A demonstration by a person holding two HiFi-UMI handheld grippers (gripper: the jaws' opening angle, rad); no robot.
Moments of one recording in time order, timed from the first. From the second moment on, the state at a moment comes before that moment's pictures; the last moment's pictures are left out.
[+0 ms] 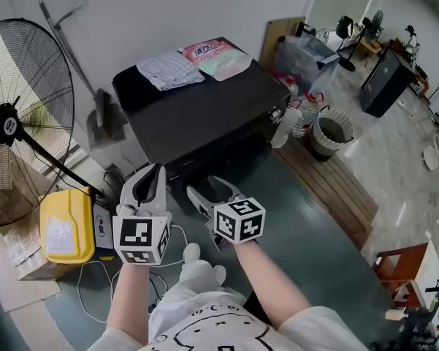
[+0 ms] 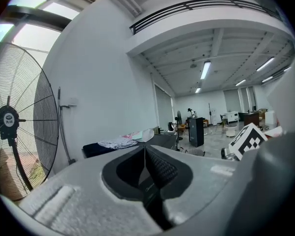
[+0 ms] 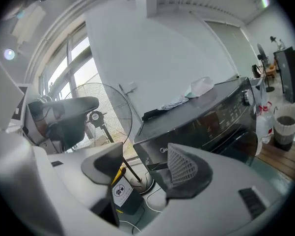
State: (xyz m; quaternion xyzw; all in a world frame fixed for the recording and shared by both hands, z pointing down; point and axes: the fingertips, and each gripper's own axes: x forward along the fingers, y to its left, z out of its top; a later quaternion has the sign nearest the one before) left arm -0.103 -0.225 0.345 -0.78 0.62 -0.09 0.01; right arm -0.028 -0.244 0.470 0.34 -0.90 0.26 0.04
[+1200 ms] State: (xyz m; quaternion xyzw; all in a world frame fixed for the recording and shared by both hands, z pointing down) left arm -0.119 -0.196 0.264 -0.82 0.57 -0.03 0.07; right arm 0.006 -0.178 0.272 0.47 -0.88 -0.04 -0.01
